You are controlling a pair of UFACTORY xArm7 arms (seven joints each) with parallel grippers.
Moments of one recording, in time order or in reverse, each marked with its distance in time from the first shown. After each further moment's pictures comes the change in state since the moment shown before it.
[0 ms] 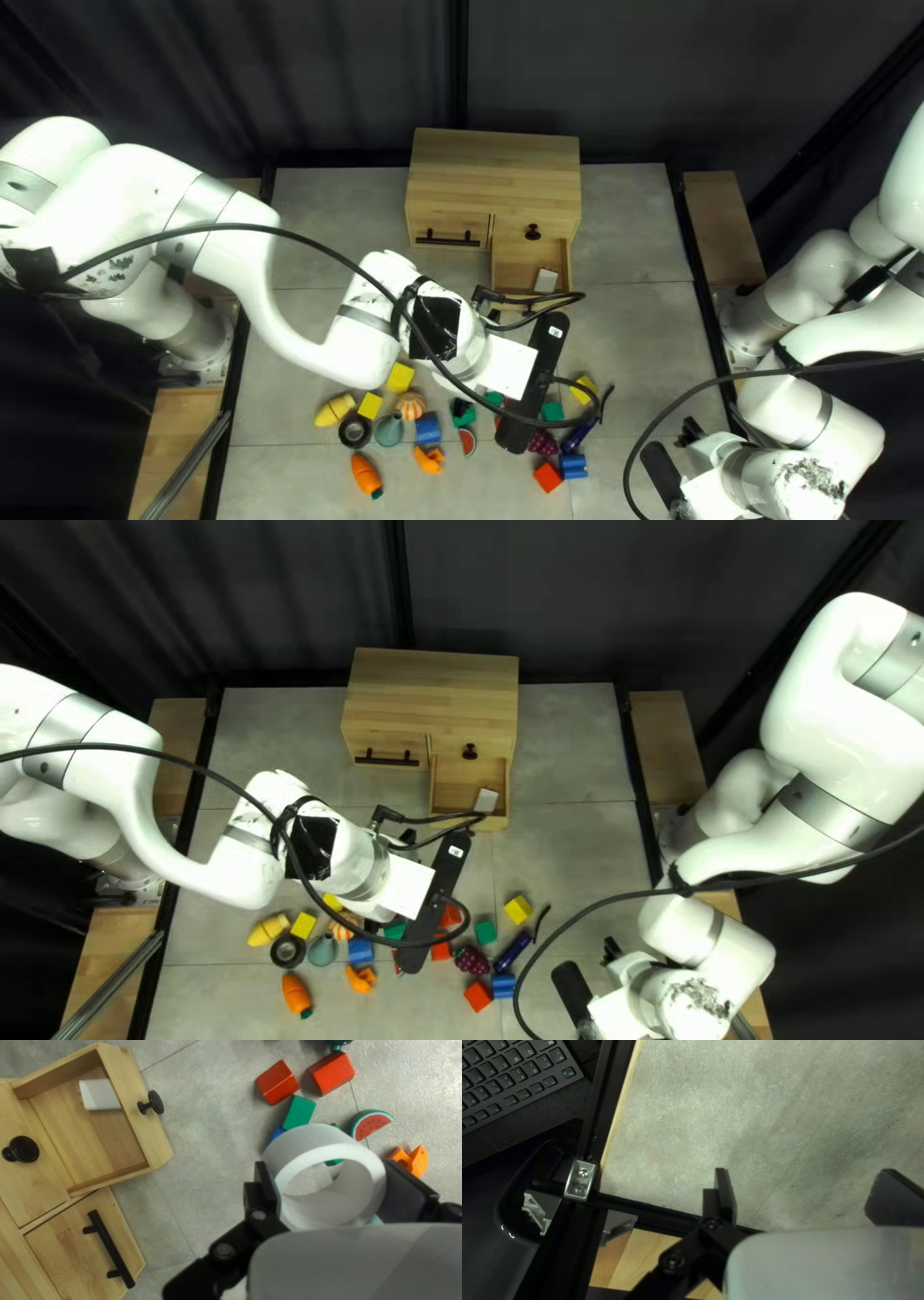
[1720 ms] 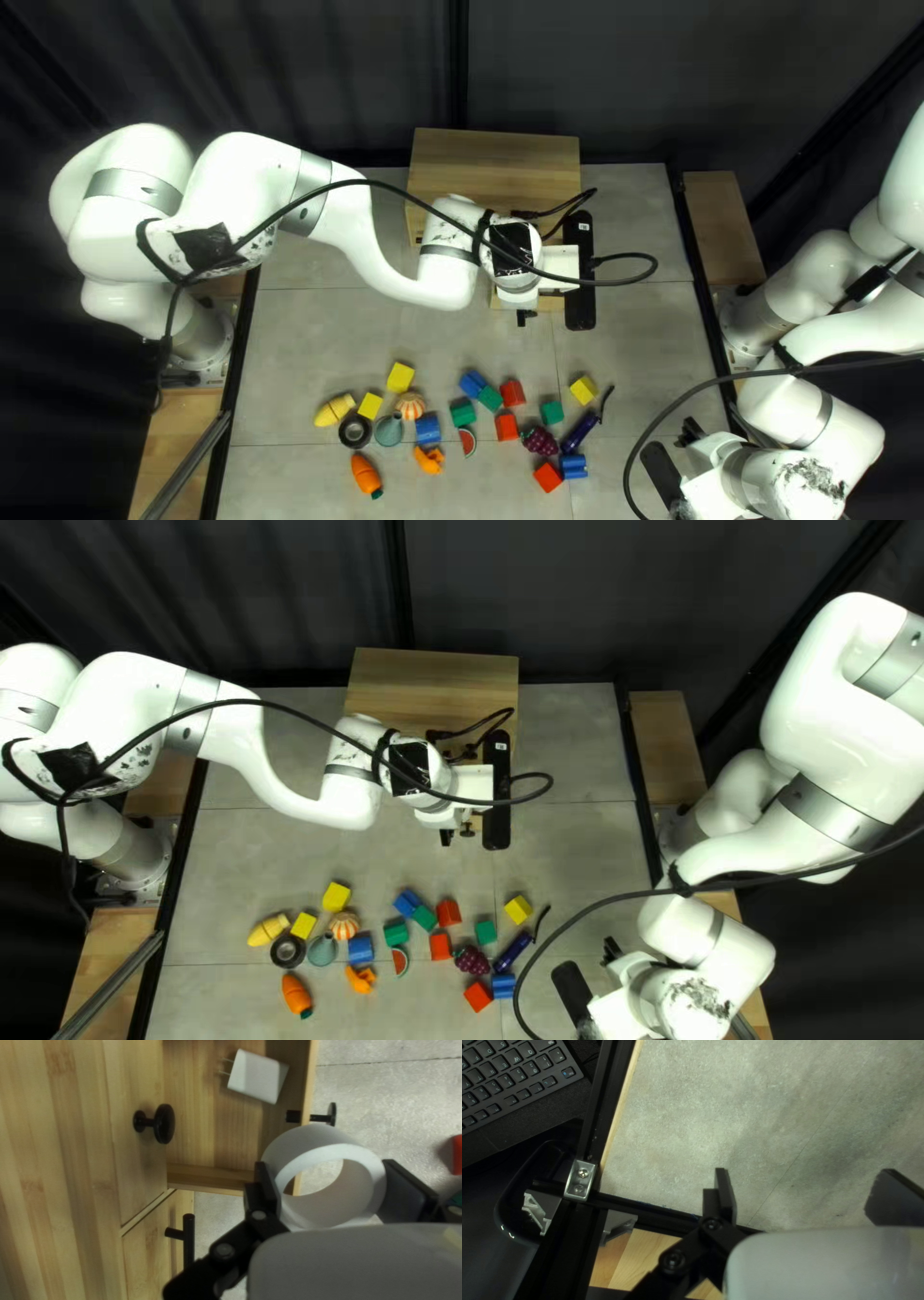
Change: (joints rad) left arm 0.088 0.263 0.203 0.188 0.143 -0.069 -0.180; right arm 0.000 0.000 0.000 0.000 0.000 0.000 0.000
